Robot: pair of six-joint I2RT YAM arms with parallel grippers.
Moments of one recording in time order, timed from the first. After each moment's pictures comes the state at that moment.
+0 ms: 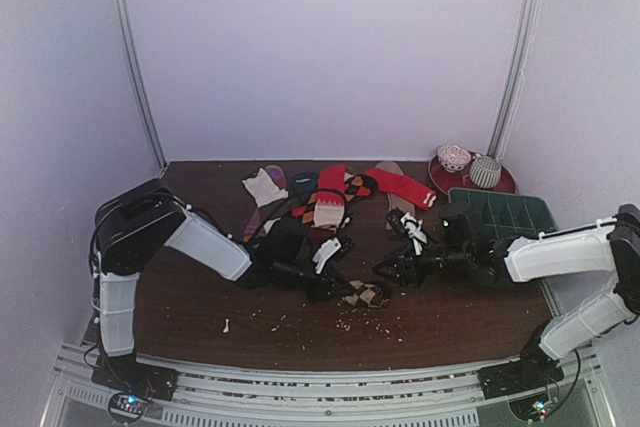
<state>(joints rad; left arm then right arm) -0.92 2.09 1.00 0.46 0.56 -0.09 0.69 1.40 0.56 0.26 -0.43 0.17</state>
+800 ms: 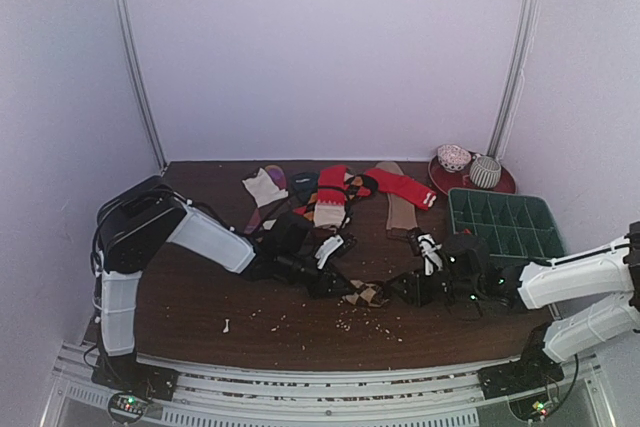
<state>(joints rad) -0.90 2.11 1.09 0.33 0.62 -0.13 0.84 1.24 0.38 0.27 -0.05 0.51</state>
